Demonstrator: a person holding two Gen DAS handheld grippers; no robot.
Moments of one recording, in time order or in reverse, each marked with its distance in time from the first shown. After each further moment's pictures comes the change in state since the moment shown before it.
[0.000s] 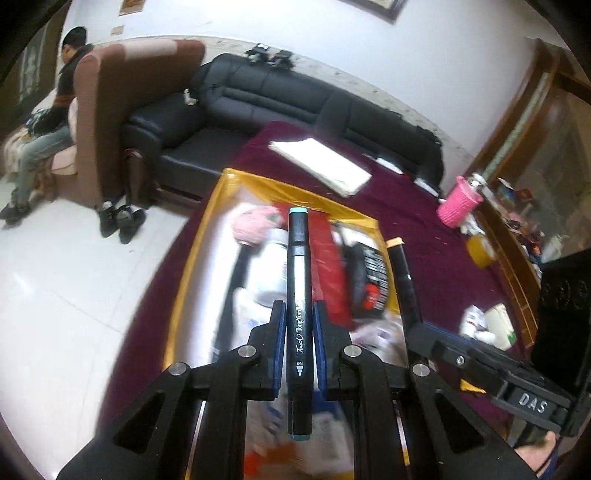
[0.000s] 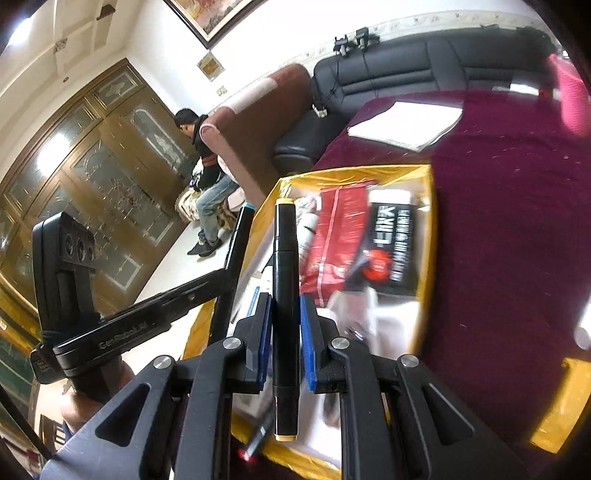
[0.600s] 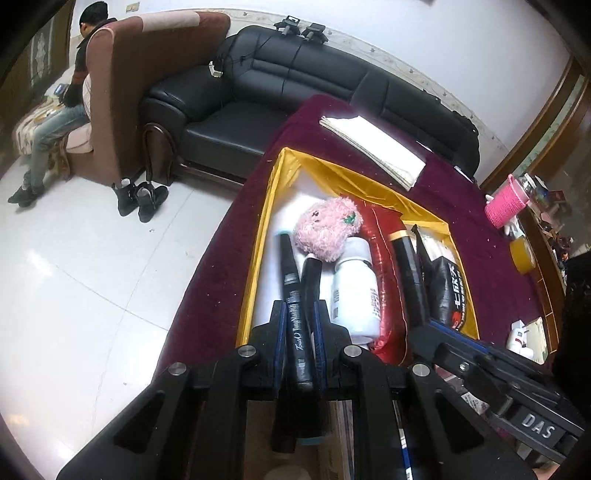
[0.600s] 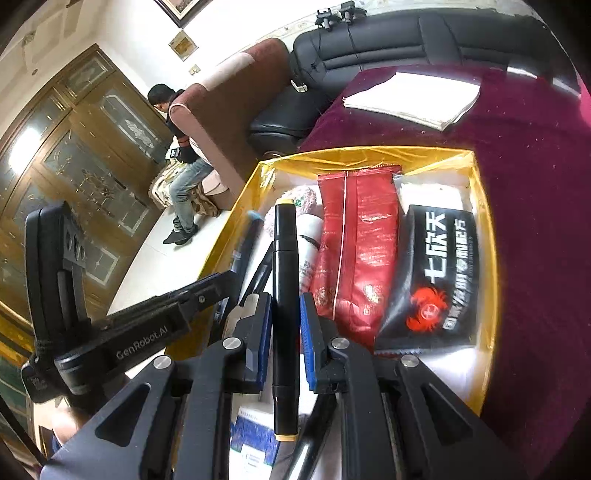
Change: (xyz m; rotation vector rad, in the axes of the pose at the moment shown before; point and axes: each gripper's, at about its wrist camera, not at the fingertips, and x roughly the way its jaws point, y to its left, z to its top) left arm 0.056 0.048 0.022 -0.040 0.100 0.081; right arm 0.083 0.006 0.030 0.041 0.090 -0.095
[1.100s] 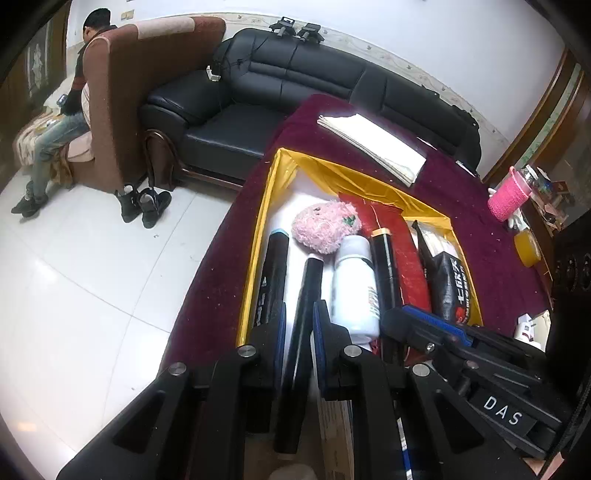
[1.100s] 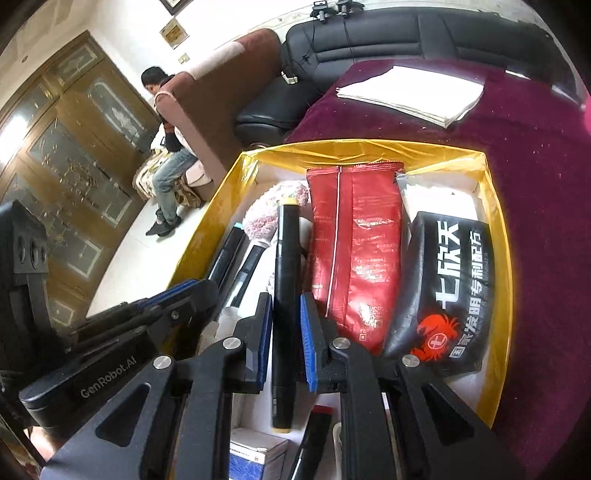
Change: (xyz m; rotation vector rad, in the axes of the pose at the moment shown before) left arm -0.002 -0.006 0.001 0.031 0.001 0.024; right arm 0.016 0.000 0.003 -0.038 0.037 -0.072
